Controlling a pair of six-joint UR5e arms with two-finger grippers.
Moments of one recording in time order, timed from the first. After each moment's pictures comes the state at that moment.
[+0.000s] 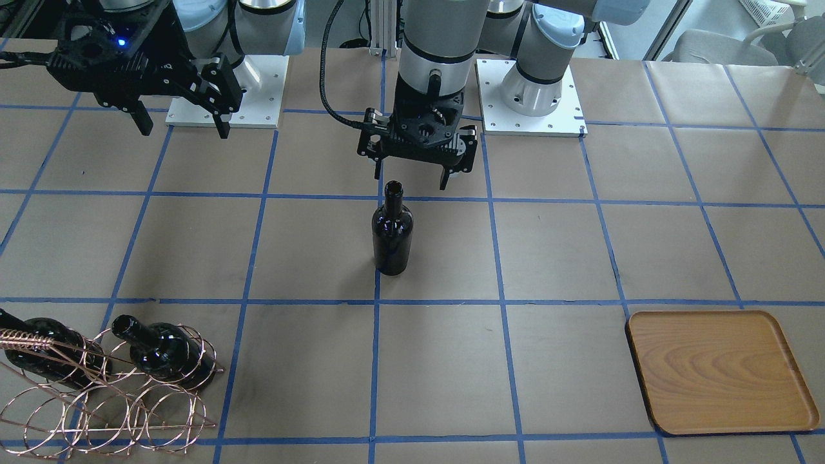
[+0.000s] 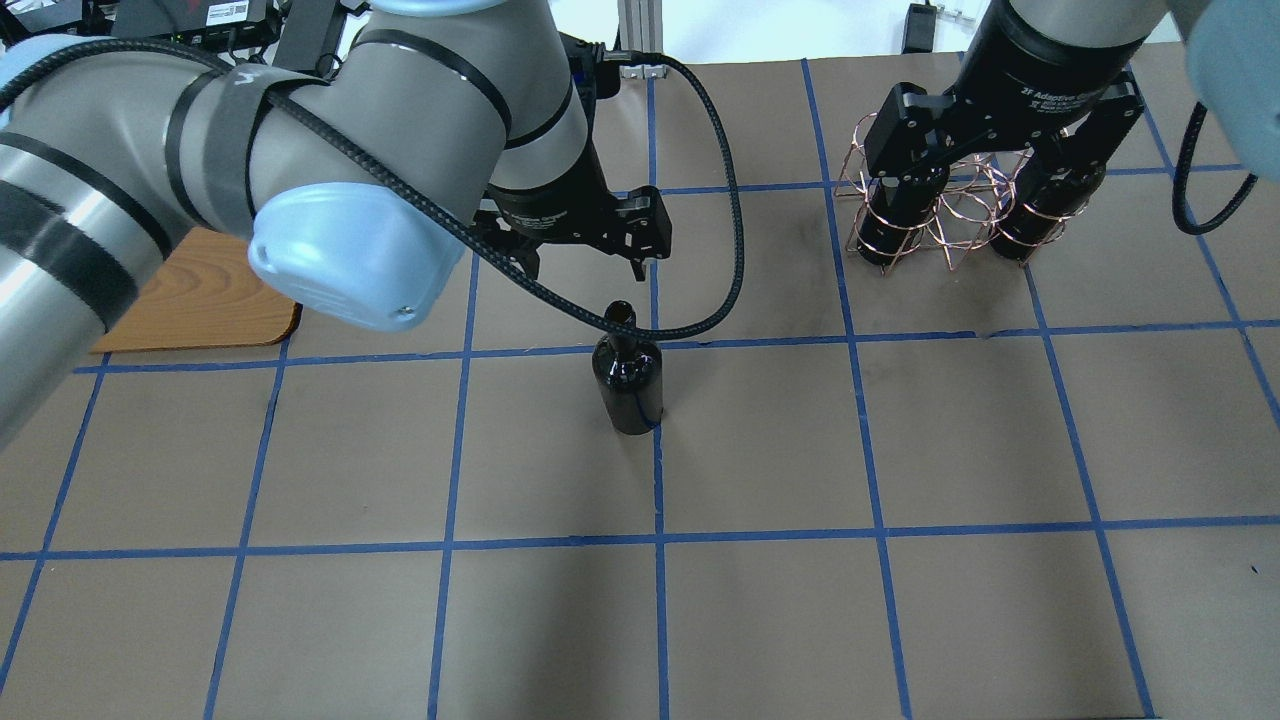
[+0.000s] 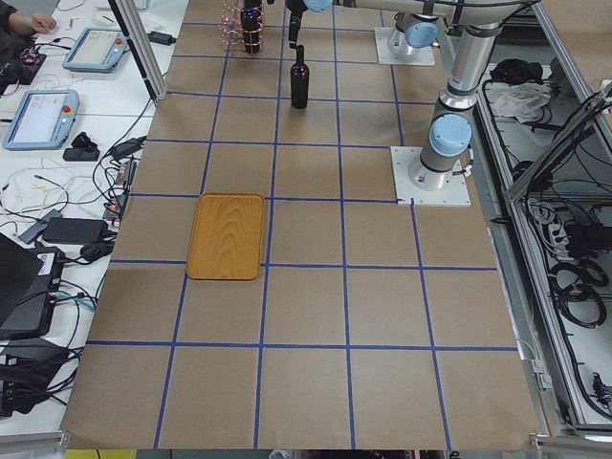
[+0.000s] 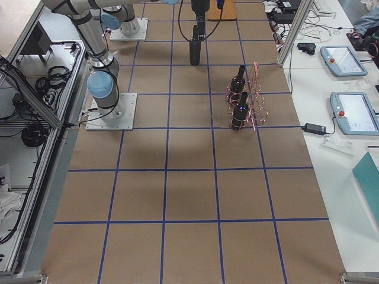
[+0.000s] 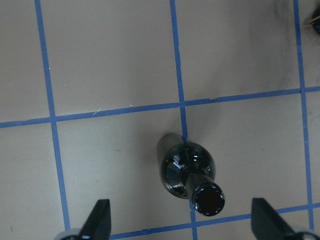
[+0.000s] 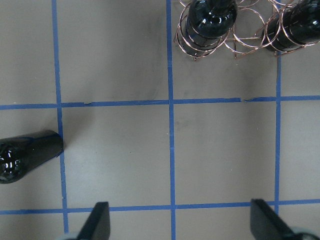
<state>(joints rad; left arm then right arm) -1.93 -1.70 -1.58 -1.34 1.52 -0.24 1.60 -1.62 1.52 -1.54 -1.59 0.05</state>
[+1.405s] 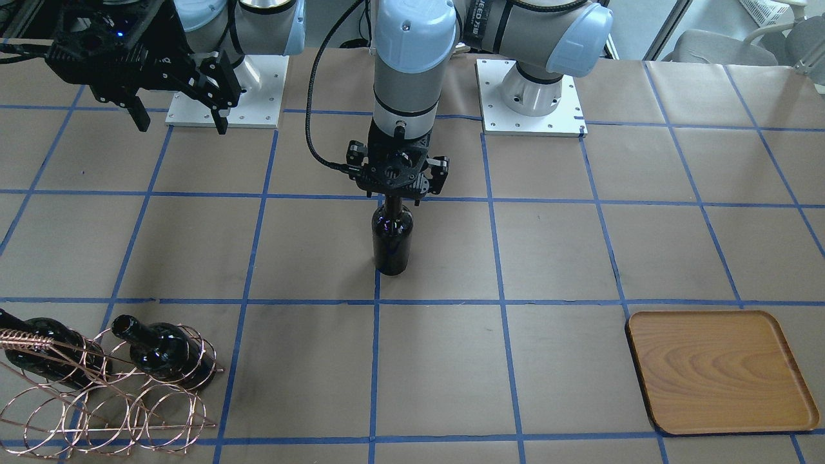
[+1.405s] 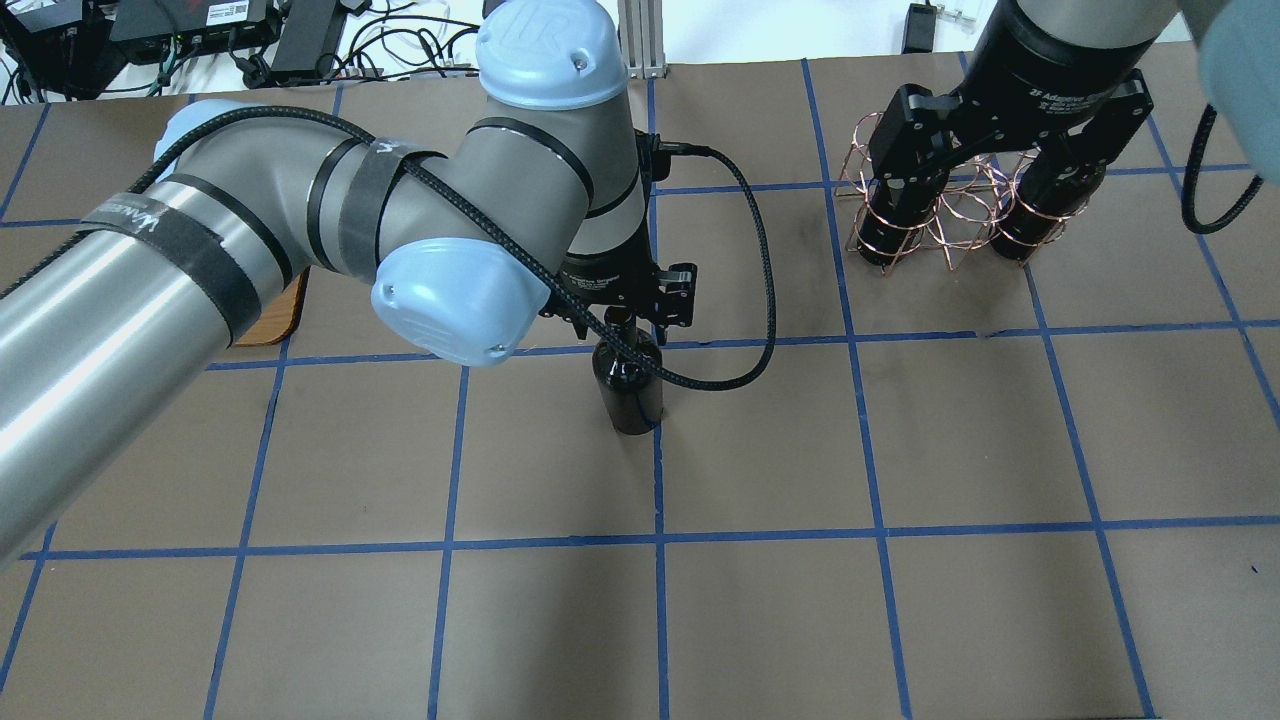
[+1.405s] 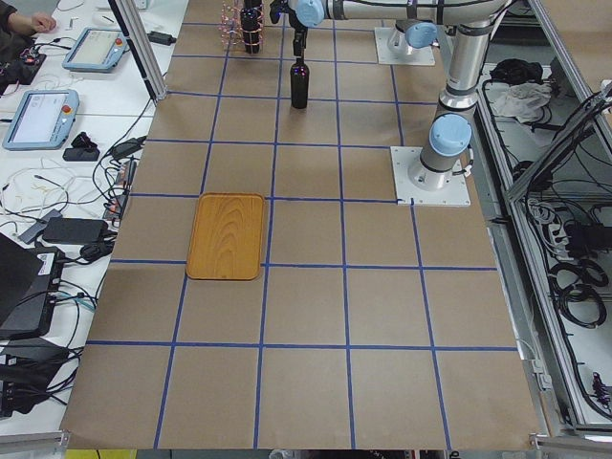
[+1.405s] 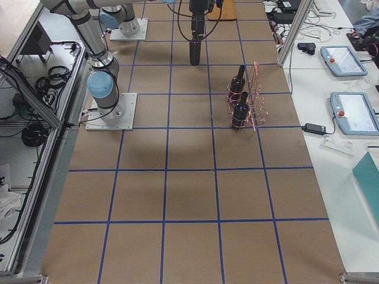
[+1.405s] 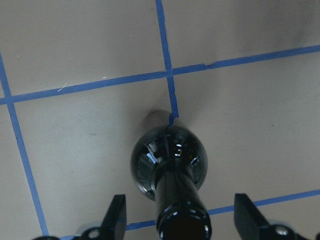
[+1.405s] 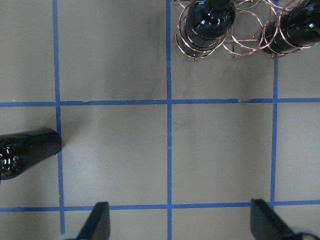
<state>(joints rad) -1.96 -1.76 -1.63 -1.32 1.52 -0.24 1.60 -1.64 1.52 -1.53 -1.60 0.03</state>
